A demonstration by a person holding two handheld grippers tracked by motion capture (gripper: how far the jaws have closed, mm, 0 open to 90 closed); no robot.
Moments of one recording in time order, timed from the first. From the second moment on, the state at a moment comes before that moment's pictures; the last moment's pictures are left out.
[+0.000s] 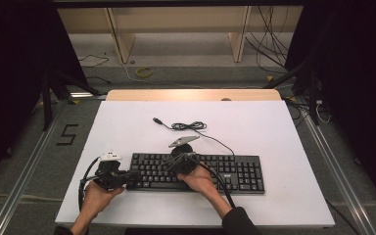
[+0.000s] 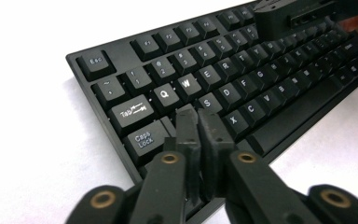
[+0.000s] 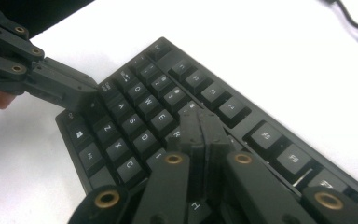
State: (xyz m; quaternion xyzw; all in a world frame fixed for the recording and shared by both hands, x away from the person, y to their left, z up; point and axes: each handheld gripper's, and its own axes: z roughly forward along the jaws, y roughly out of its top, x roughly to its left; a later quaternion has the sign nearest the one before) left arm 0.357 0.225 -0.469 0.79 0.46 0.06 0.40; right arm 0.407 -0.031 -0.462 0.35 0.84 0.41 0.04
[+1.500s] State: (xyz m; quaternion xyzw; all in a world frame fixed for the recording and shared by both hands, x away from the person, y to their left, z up) left arm 0.365 0.217 -0.463 0.77 0.46 0.06 0.44; right arm 0.387 -0.060 -0.453 0.34 0.83 0.44 0.03
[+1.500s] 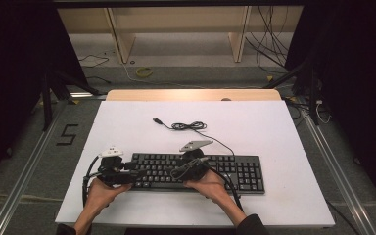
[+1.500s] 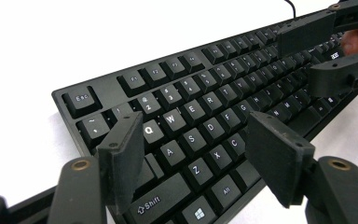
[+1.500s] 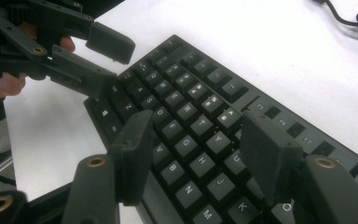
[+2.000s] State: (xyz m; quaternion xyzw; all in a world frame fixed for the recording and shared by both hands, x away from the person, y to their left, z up) left arm 0.373 0.213 -0.460 0.77 0.45 0.07 0.43; right arm 0.379 -0.074 -0.453 0.34 0.83 0.44 0.04
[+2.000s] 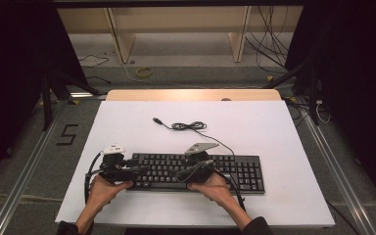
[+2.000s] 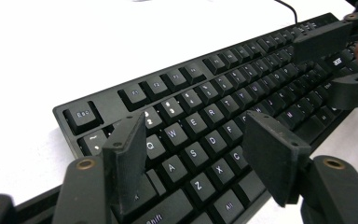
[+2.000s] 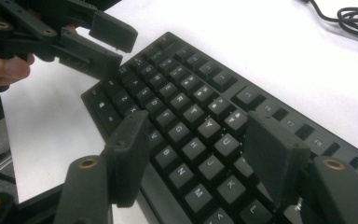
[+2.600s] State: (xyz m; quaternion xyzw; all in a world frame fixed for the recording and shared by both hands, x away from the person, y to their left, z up) left arm 0.384 0.195 -0.462 0.80 0.43 0.06 0.42; right arm 0.370 -0.099 -0.457 0.35 0.82 0.44 0.05
